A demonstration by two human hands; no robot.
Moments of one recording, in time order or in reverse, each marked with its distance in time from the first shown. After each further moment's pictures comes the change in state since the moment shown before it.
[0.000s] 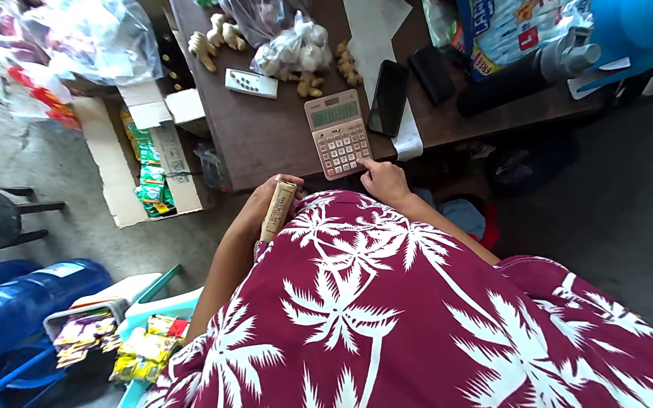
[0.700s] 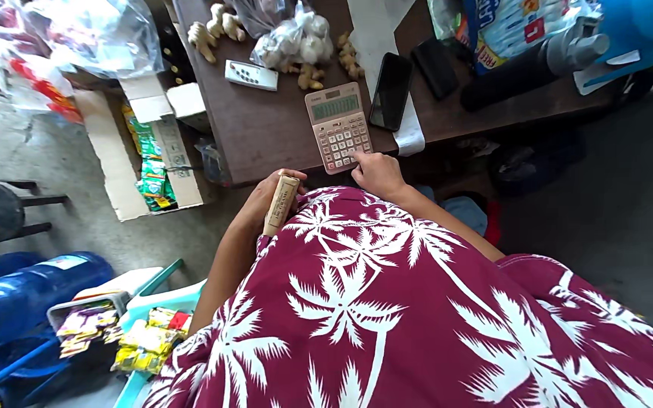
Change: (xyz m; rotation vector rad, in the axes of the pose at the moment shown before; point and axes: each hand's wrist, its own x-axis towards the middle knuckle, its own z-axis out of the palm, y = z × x) left_hand -0.002 -0.003 0.009 -0.002 0.011 0.010; right_hand 0.002 -0.022 -0.008 -0.051 -0.010 -0.115
